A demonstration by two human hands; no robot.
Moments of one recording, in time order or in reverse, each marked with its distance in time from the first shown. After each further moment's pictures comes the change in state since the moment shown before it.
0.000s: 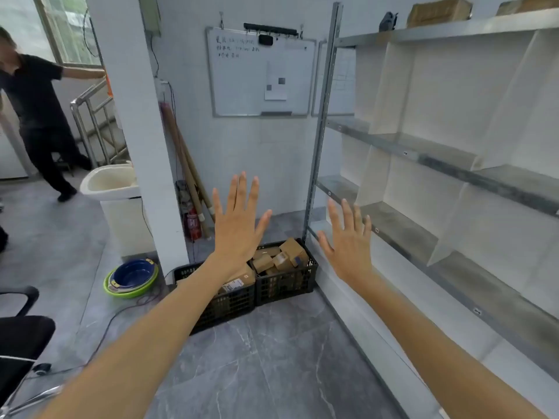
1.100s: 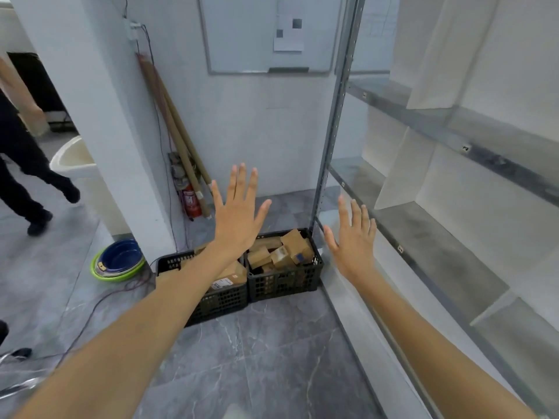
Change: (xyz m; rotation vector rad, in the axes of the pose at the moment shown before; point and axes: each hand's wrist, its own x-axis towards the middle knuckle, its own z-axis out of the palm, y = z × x) left_hand 0.192 0.041 0.252 0.030 -0.192 -0.131; right_hand 0.192 0.136 0.230 0.204 -0.215 0.075
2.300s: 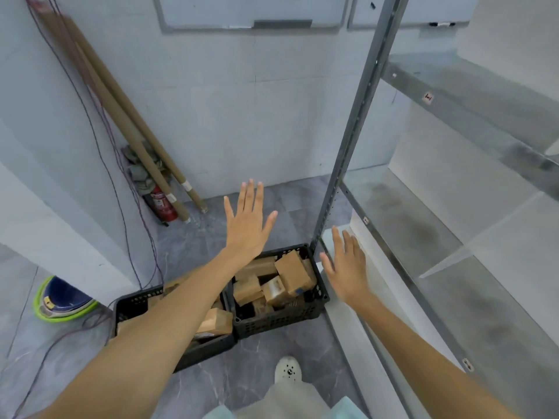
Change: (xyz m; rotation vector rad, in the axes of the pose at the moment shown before) left_hand 0.330 -0.040 0.292 -0.126 -0.339 -0.036; right_hand 0.313 0.067 0.257 0.006 -0.379 0.089
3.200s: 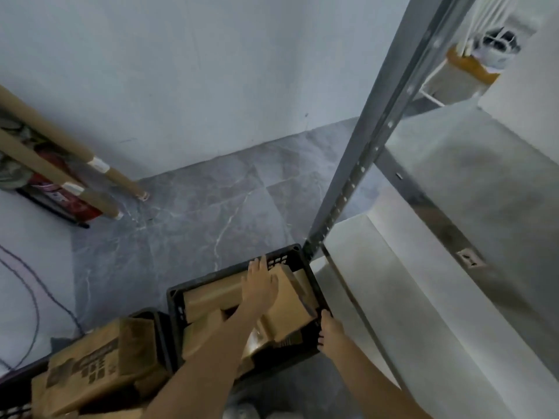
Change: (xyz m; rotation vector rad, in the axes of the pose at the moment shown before) left_hand 0.182 -0.020 0.505 -0.294 -0.656 -0.287; right_hand 0.211 0.157 0.426 1.073 -0.489 1.382
